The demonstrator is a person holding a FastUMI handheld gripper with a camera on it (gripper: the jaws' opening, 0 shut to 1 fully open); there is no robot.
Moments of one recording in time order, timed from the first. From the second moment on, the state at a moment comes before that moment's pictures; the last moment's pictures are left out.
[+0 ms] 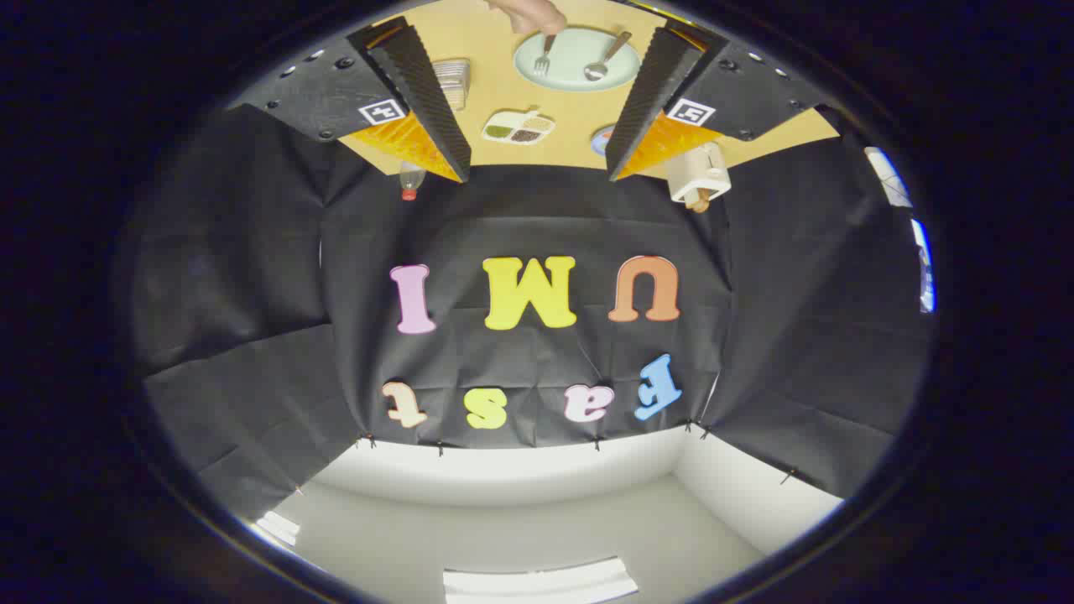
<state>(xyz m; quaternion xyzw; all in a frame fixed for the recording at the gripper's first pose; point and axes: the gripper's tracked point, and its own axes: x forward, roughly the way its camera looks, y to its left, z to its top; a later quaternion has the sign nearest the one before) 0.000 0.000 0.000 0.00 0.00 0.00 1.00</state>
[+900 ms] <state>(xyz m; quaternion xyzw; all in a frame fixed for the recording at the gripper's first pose) 0.019 0.003 -0.027 0.00 0.05 -0.05 1.00</state>
